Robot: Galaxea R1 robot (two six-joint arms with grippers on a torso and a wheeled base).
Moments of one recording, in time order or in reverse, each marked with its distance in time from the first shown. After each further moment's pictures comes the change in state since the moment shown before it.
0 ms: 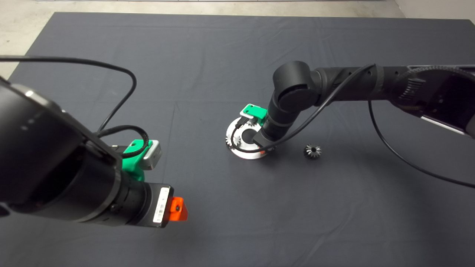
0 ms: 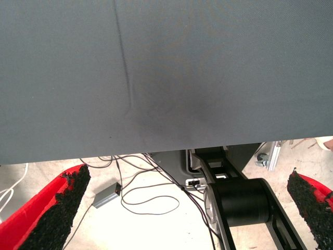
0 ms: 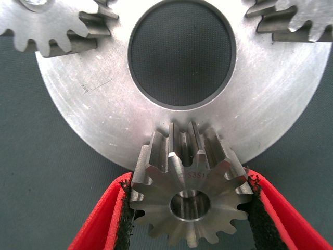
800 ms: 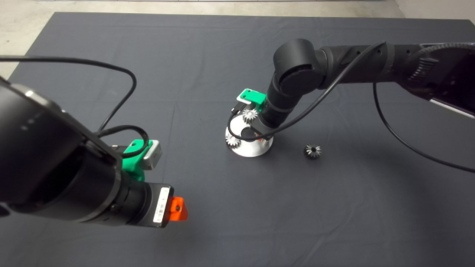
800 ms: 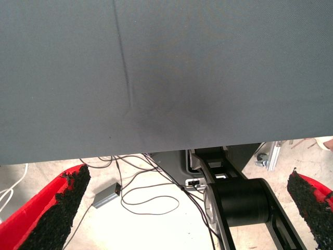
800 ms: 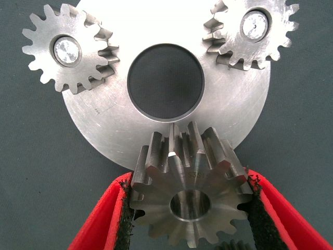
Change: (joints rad) left arm 0.000 0.000 0.000 0.000 0.000 0.000; right arm 0.070 0.010 0.007 0.013 0.010 0.000
